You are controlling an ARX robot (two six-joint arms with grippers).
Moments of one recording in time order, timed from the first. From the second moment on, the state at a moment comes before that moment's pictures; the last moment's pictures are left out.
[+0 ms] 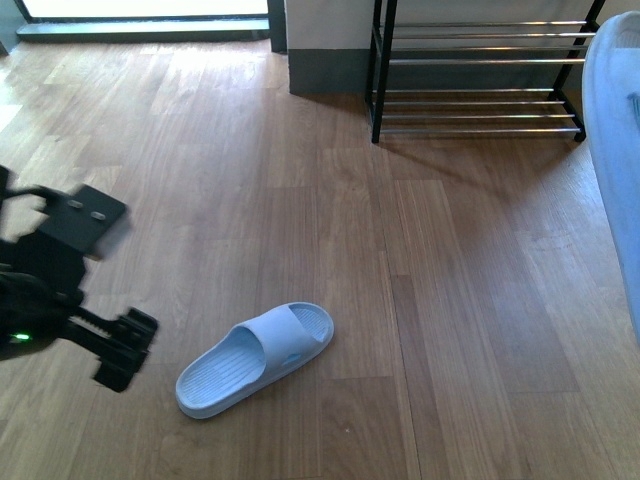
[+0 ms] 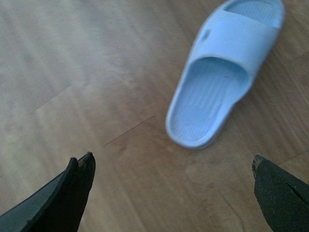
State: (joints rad) left arm -0.22 2.27 0.72 0.60 0.03 0.36; right arm -0.03 1.46 0.33 0.68 -0.11 0.10
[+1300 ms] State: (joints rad) left arm -0.38 3.04 1.55 0.45 0.24 0.19; right arm -0.03 1.46 0.33 0.68 -0.11 0.10
